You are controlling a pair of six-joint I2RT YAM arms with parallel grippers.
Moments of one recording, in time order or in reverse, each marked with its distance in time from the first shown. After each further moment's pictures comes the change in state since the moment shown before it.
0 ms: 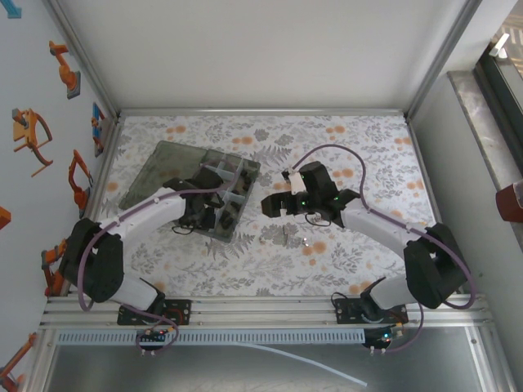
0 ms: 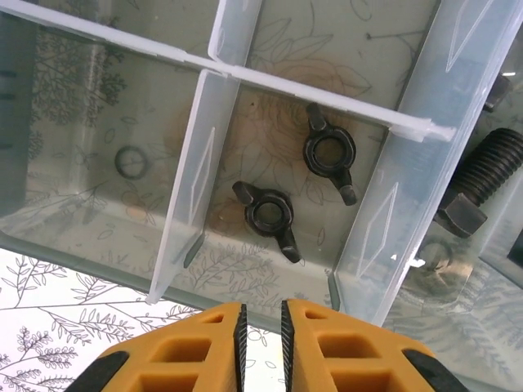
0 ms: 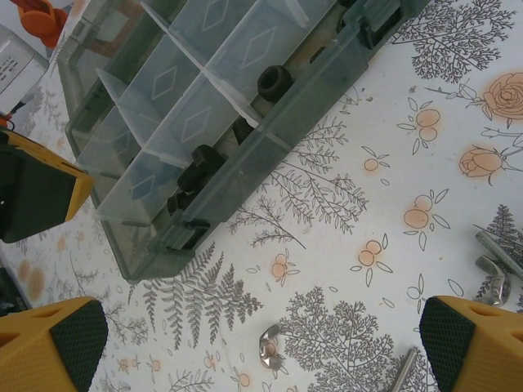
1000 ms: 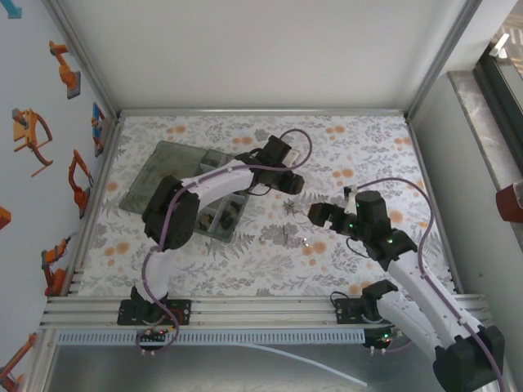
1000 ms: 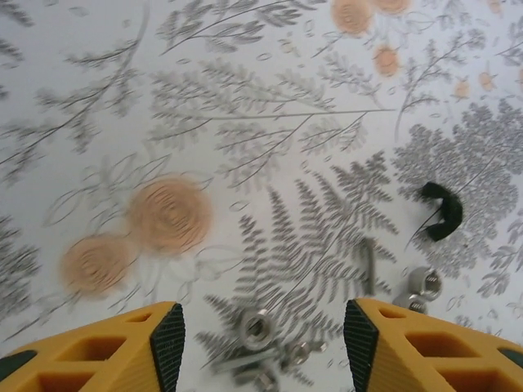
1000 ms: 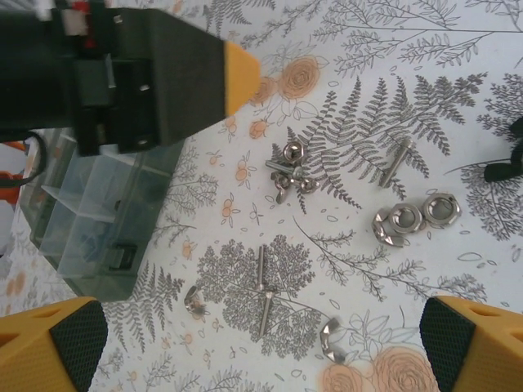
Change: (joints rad) left arm -0.226 0.669 0.727 0.449 0.392 0.182; right arm -0.242 -0.671 -0.323 -0.244 0.139 0.227
